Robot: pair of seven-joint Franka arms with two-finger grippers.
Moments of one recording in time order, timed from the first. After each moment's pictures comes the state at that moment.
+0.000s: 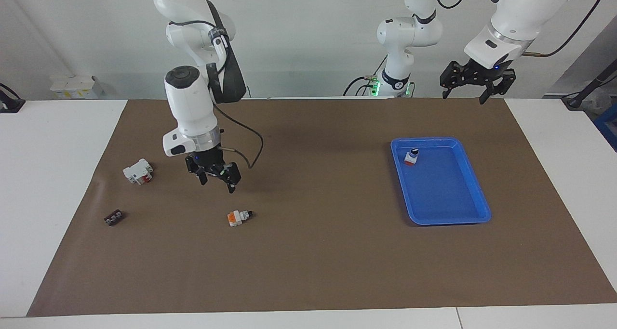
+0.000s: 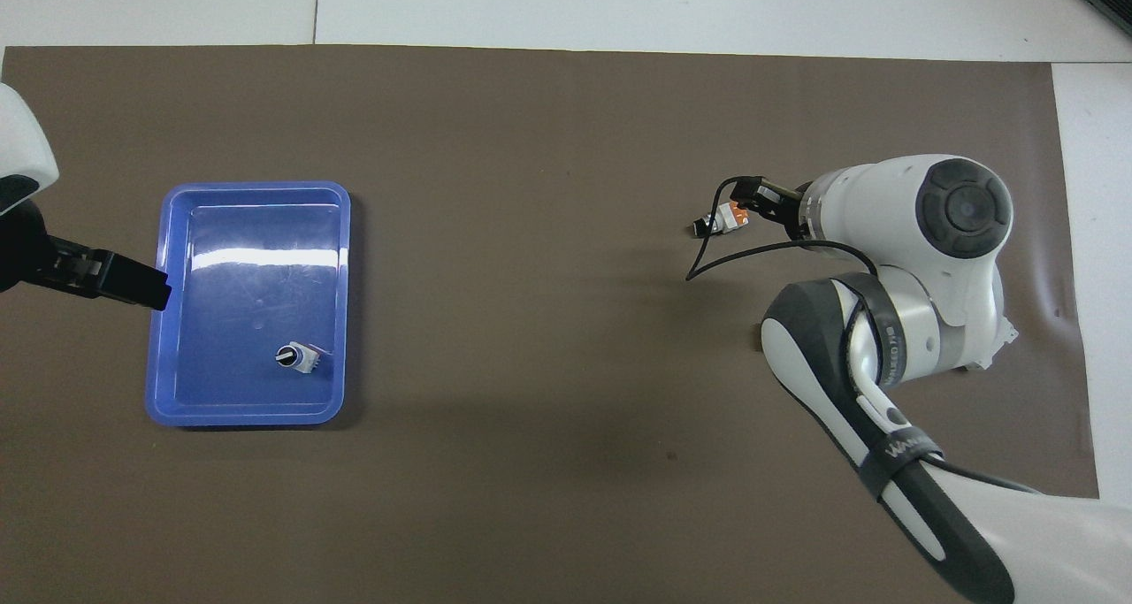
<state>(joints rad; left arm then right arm) -0.06 -0.02 -0.07 -1.52 -0.01 1.41 0.14 0.22 0.24 -0.01 -1.94 -0.01 2.43 0.77</state>
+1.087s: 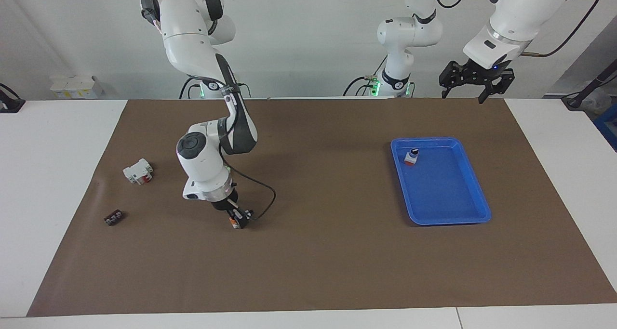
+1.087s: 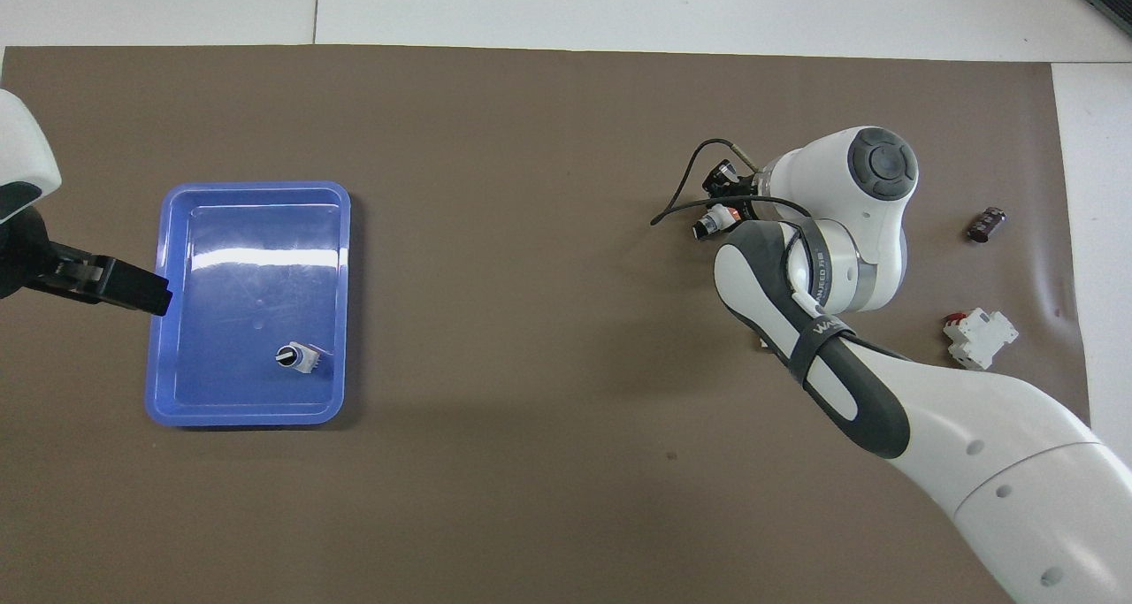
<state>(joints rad) -0.06 -0.03 -0.07 -1.53 -0.01 1.41 0.14 0.22 0.52 -0.01 -1.75 0.18 2.44 0.92</state>
